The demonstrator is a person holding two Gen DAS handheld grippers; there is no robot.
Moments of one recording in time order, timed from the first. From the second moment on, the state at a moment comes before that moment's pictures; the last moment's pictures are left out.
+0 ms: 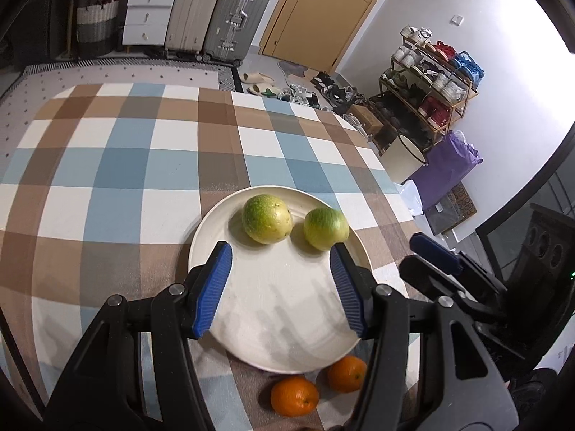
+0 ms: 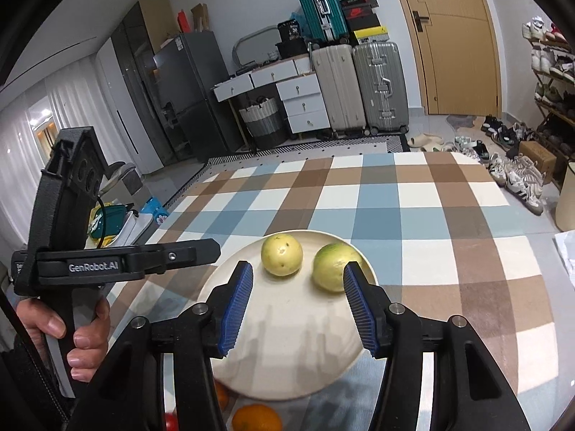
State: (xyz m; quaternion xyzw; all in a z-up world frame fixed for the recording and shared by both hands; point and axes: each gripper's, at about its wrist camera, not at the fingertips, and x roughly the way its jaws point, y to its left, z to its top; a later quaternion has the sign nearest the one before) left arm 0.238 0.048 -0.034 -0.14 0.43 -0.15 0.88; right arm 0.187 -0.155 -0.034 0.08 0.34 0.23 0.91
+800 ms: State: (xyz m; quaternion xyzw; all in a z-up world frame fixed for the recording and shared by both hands) left arm 0.118 0.038 -0.010 -0.07 0.38 -0.11 0.92; right arm 0.099 -0.166 -0.017 0.09 0.28 0.24 0.92
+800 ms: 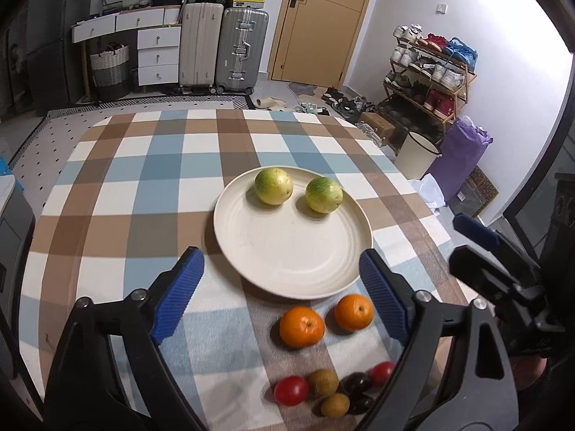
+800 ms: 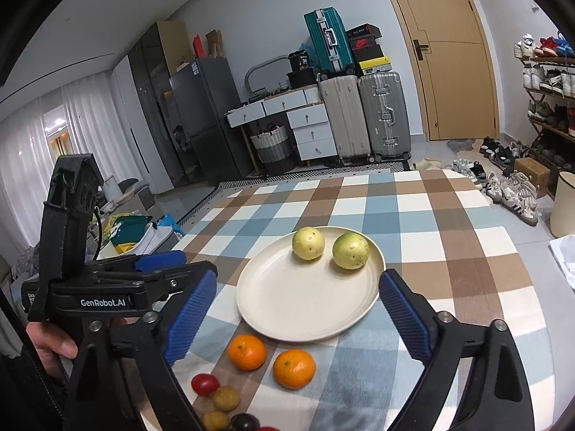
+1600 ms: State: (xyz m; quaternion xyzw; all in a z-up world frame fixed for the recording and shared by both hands) left arm 0.041 0.047 -0.056 -0.04 0.39 -0.10 0.91; right arm 0.031 -0.164 -0.033 0.09 0.30 0.23 0.92
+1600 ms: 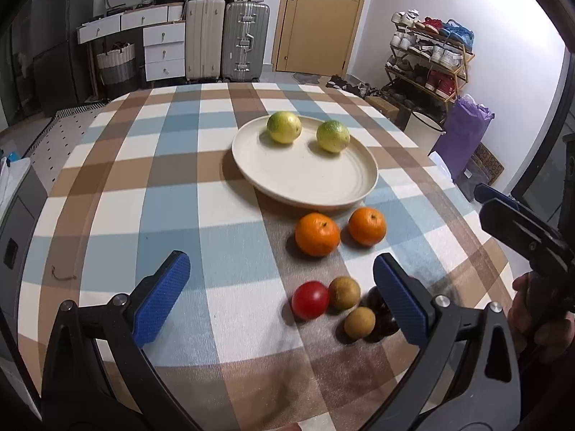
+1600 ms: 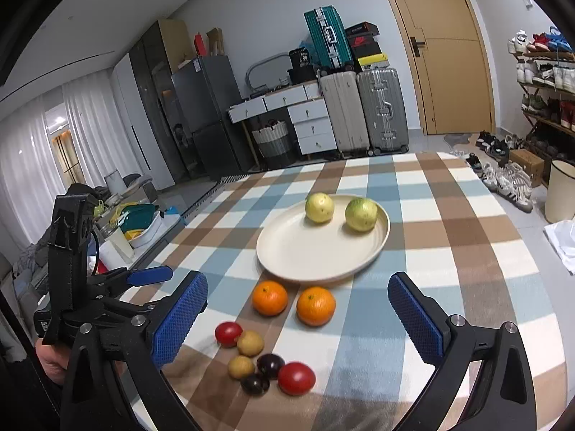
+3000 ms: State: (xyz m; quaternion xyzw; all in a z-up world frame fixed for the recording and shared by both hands) left arm 0.049 0.043 -0.115 -0.11 0.46 -0.19 0.86; right arm 0.025 -0.164 -0.059 0.09 0.34 0.22 0.91
